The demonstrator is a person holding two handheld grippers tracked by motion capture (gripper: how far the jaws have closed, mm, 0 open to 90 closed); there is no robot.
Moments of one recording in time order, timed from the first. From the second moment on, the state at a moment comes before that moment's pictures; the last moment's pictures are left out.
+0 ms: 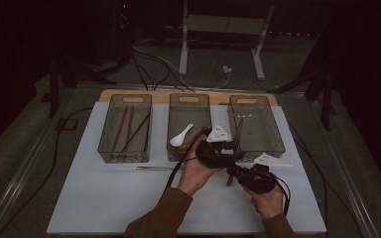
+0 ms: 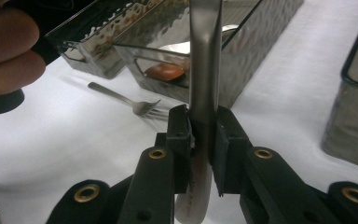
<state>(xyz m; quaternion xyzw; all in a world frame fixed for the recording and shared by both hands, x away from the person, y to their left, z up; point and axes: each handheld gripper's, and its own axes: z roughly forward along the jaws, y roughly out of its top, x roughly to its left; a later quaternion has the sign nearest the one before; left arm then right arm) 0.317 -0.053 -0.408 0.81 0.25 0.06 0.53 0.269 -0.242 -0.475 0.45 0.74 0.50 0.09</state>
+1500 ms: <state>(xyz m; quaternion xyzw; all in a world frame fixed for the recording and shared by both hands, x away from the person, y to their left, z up) 0.329 -0.052 -0.413 0.80 0.27 0.08 0.53 0.285 -0.286 -0.449 0.49 0.70 0.49 0.17</state>
